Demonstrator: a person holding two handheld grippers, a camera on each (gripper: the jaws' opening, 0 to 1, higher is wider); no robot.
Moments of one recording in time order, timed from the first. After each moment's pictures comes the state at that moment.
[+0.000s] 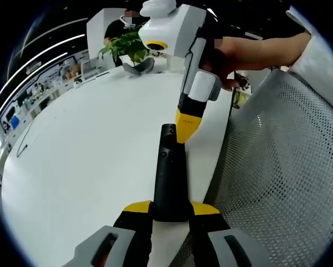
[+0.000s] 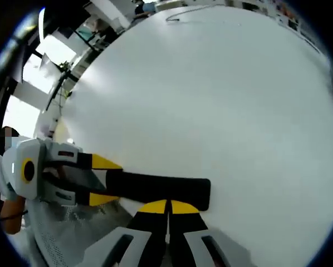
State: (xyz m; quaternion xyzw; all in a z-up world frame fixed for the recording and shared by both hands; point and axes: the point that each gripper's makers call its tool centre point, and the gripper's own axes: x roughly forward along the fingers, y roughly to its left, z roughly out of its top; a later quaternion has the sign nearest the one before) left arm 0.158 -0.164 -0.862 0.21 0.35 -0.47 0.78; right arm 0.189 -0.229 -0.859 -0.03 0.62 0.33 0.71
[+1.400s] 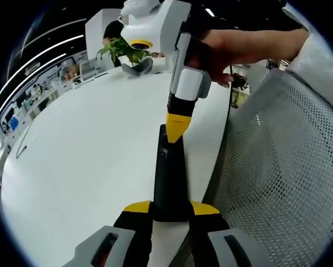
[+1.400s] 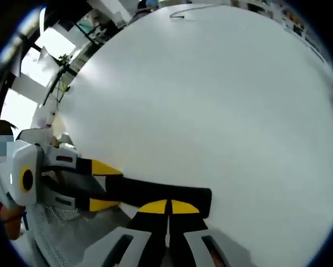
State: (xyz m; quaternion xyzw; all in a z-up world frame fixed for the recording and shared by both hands) left arm 0.156 -0.165 -0.862 0.21 0.35 -0.47 0.78; right arm 0.196 -0.226 -0.856 -0.05 0.62 0.34 0.70
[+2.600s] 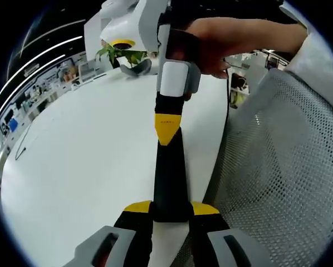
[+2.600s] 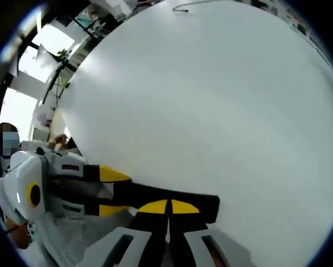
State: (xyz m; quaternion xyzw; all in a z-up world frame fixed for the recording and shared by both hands) left arm 0.157 -0.166 -0.862 0.21 0.35 -0.48 0.78; right arm 0.200 -0.211 -0.849 -0.06 0.65 0.34 0.68
